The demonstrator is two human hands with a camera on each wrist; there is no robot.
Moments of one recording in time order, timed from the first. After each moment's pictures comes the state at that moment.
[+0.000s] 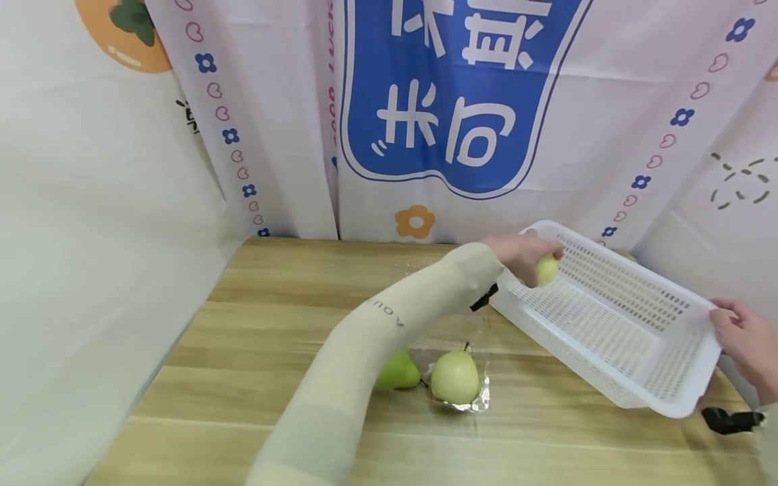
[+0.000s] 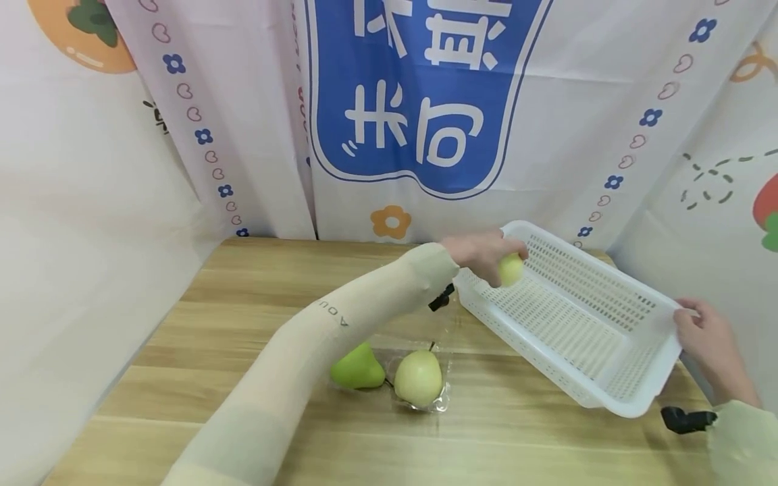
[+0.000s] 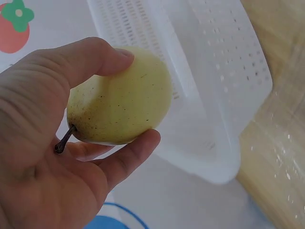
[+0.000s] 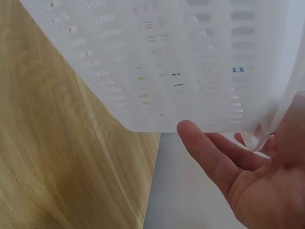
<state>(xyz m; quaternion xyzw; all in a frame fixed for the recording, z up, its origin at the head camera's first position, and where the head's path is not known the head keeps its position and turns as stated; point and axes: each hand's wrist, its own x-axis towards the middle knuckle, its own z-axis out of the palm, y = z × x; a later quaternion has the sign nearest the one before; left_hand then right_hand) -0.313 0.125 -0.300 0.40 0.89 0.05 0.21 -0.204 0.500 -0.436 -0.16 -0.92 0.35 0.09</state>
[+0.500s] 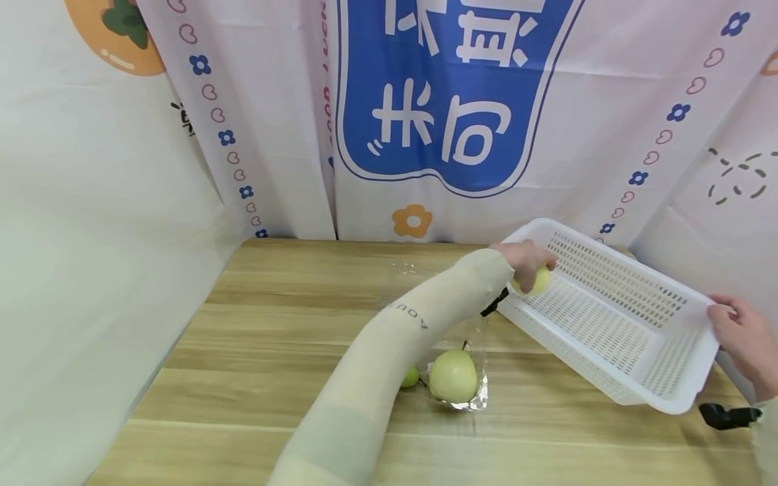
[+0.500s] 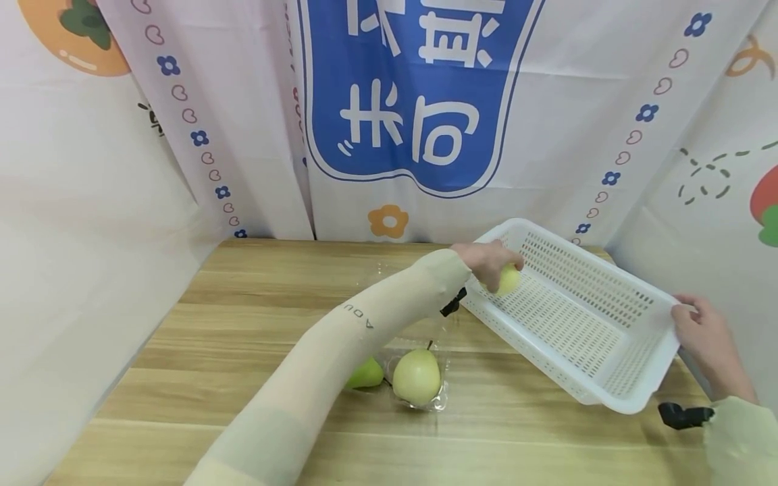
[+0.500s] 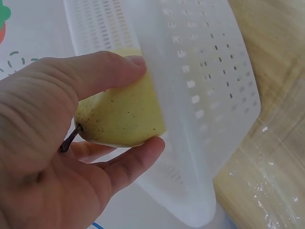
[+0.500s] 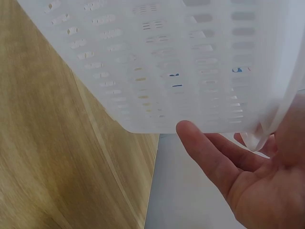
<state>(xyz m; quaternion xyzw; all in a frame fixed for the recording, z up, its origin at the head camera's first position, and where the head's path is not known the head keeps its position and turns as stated) -0.314 0.149 -0.317 0.32 0.92 -0.03 0.25 -0.204 0.502 -0.441 -0.16 -0.92 0.35 0.10</state>
